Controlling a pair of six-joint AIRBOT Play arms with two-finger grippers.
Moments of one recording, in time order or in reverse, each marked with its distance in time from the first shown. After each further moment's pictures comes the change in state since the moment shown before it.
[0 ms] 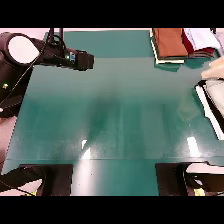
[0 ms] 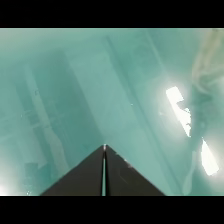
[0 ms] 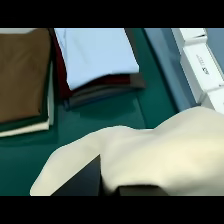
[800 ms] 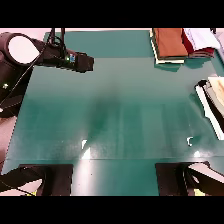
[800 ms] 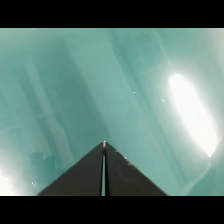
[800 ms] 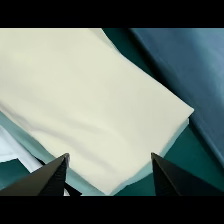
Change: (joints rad) left arm 0.000 0.000 0.000 0.000 -0.029 0.027; right arm -0.381 0.314 -0.569 -0.256 0.084 -0.045
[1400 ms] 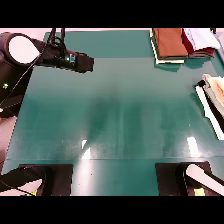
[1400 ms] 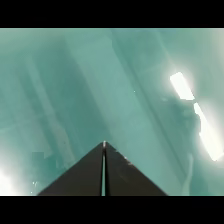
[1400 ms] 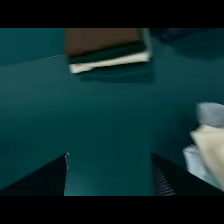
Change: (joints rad) left arm 0.000 0.000 0.000 0.000 -0.004 0.005; right arm 0.644 0.008 0.076 0.377 -0.042 0.023
